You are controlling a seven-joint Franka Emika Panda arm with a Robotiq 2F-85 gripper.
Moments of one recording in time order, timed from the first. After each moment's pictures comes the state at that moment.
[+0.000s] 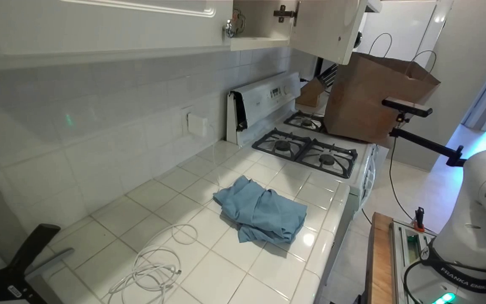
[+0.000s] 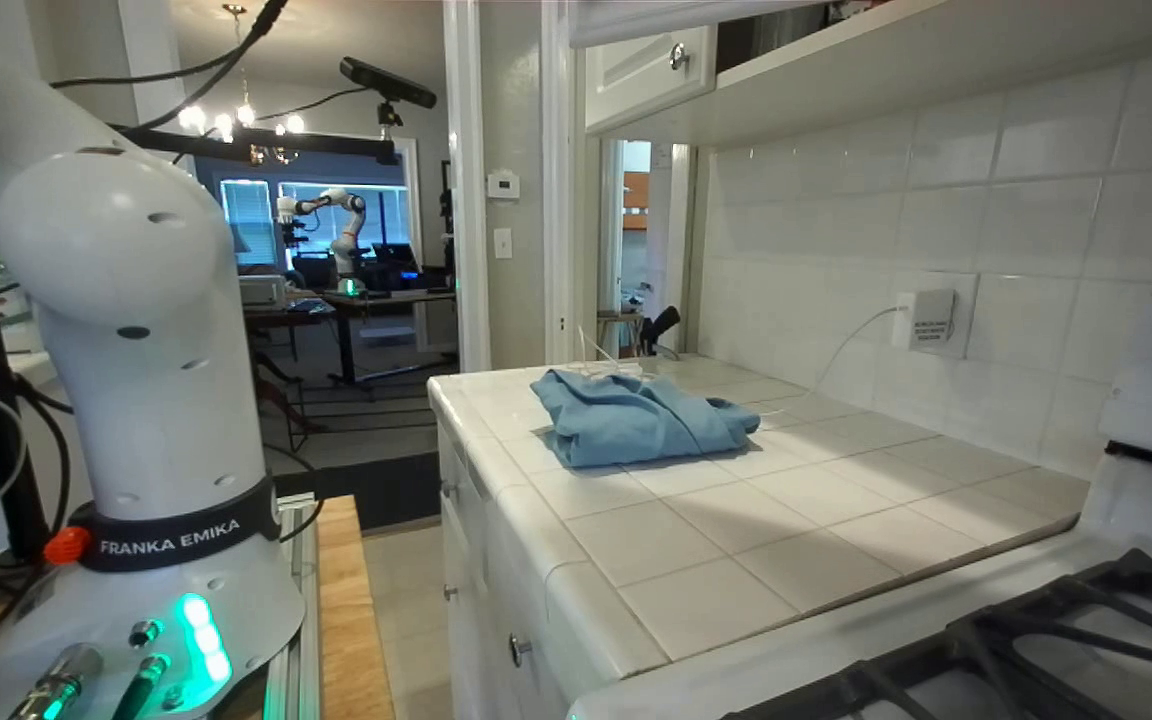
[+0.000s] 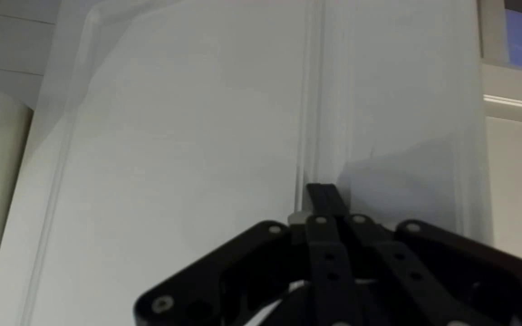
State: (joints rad) arm 0.10 -0.89 -0.09 -1.98 -0.03 2.12 -0.16
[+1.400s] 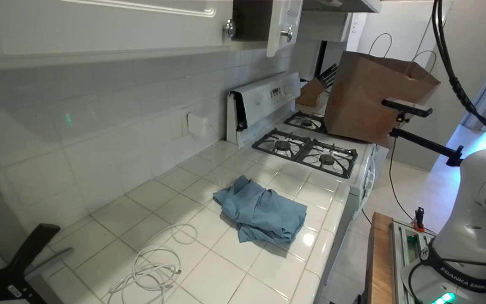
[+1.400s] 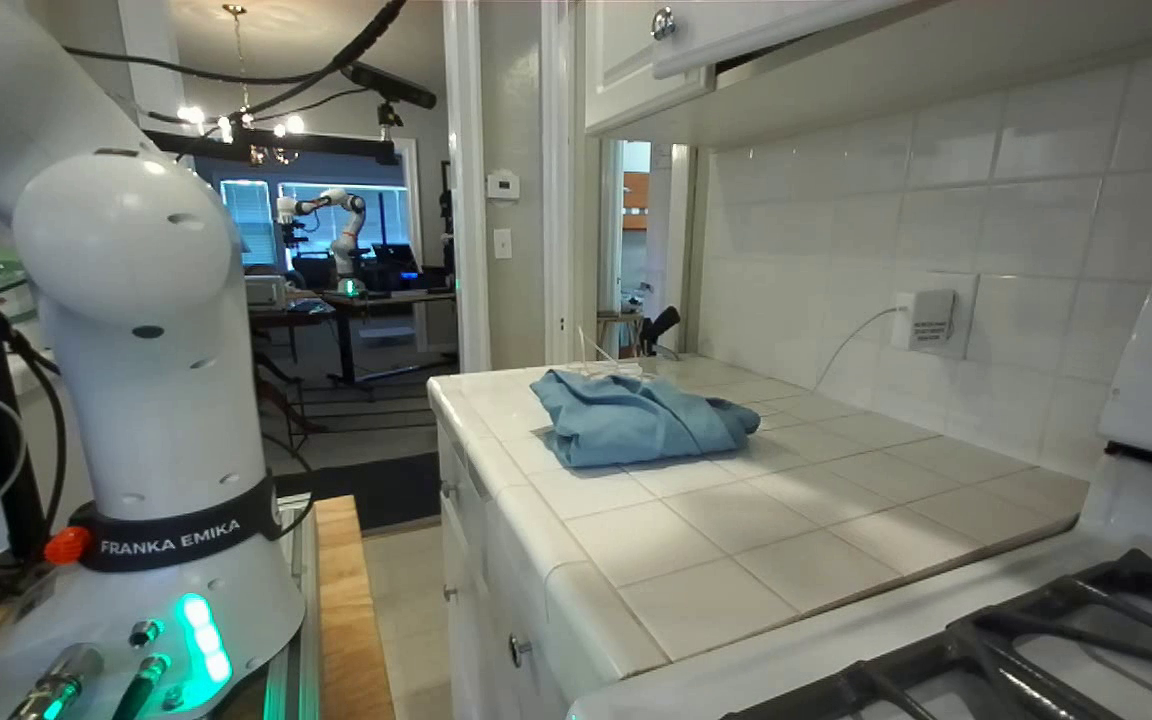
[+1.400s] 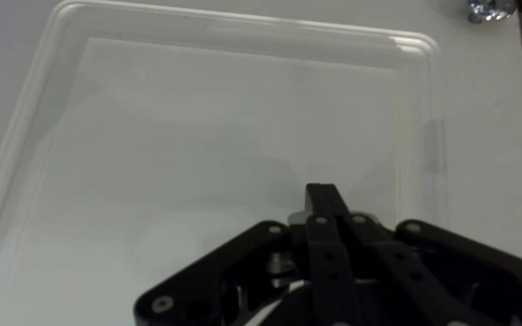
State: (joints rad) arm 0.16 -0.66 -0.18 -1.97 0.00 2.27 -0.29
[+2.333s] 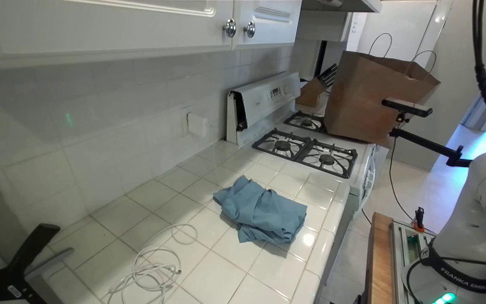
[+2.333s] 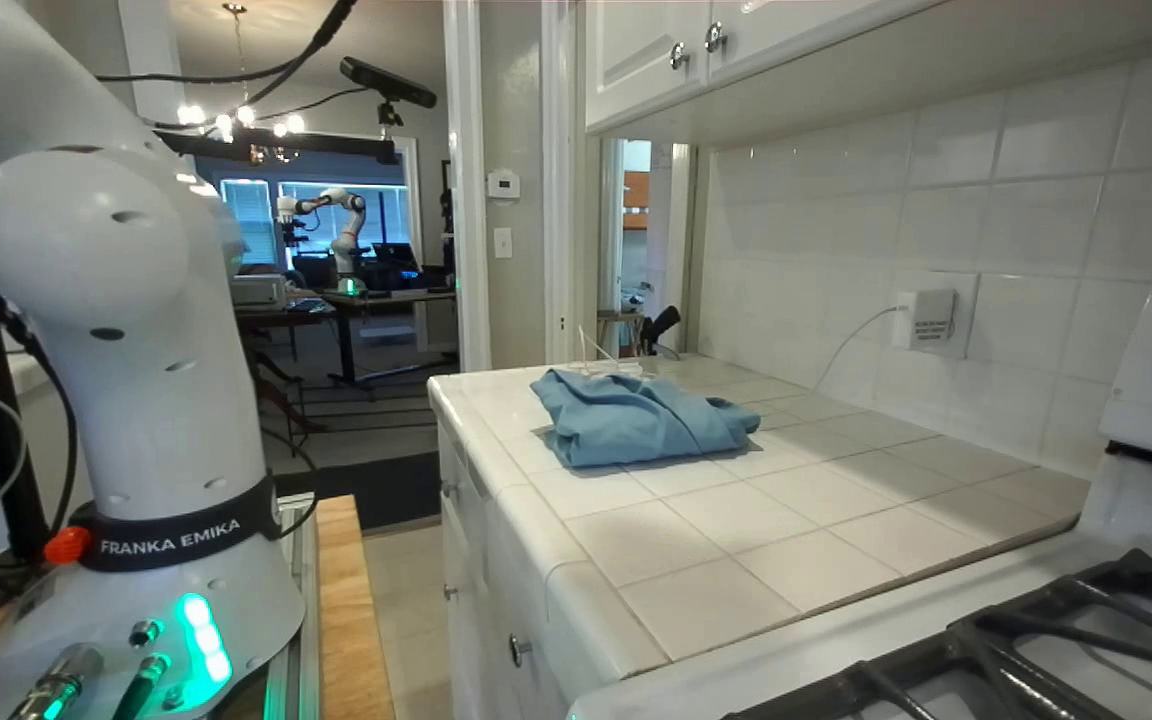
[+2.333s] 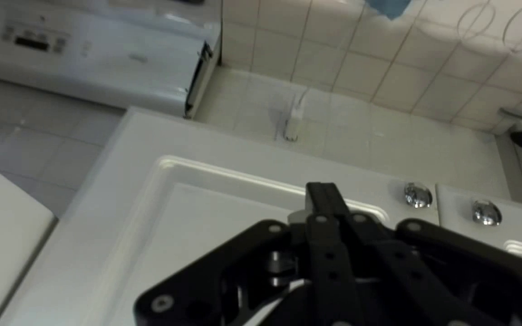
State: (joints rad) arm -0.03 -0.67 -0.02 -1.80 -0.13 1.78 -0.19
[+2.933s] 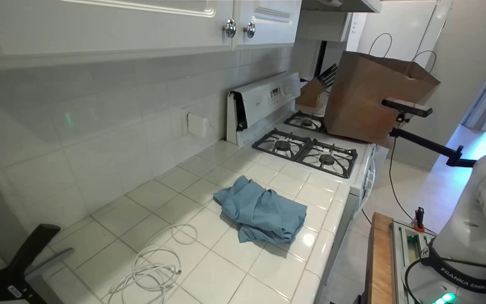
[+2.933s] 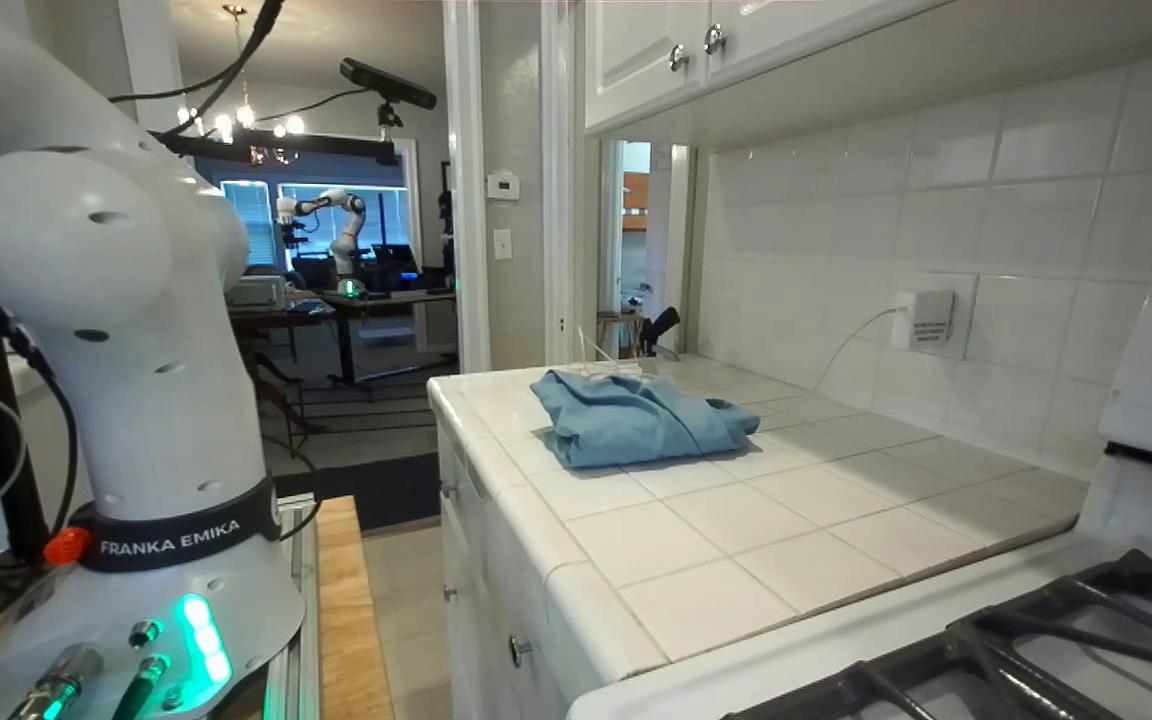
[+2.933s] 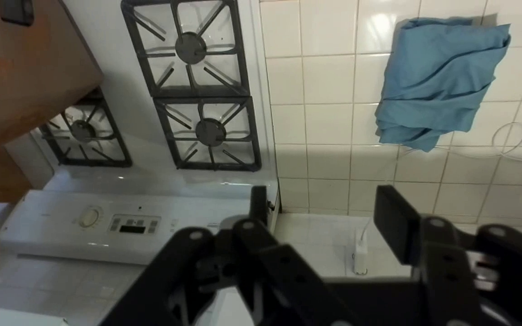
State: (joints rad) arm -0.10 -0.75 -0.02 -1.77 -0.25 1.35 -0.04
